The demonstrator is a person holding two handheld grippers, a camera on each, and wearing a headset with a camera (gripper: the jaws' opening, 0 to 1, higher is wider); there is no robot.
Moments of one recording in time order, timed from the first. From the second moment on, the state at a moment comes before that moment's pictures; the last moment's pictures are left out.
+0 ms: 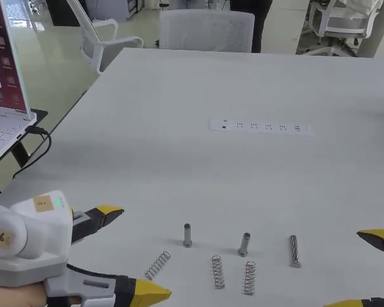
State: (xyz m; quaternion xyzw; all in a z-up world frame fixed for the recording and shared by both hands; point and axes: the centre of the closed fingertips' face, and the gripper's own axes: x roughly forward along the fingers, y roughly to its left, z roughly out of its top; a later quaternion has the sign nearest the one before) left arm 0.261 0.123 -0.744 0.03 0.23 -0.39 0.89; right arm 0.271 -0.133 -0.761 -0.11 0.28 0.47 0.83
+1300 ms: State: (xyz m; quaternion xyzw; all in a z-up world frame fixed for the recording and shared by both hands) left arm 0.262 0.124 -0.746 0.03 0.24 -0.39 0.89; right arm 0.268 -0.133 -0.769 -0.10 0.31 0.47 0.82
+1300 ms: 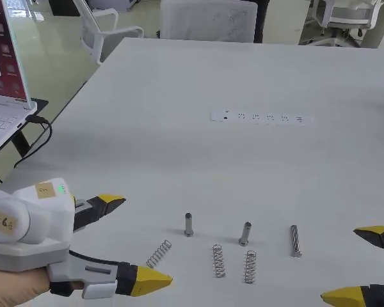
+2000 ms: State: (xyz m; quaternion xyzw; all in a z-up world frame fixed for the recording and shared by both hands) left arm 0.263 0.124 -0.745 0.03 0.23 -0.39 0.89; right arm 0.282 -0.125 -0.768 -0.08 0.33 0.47 0.82
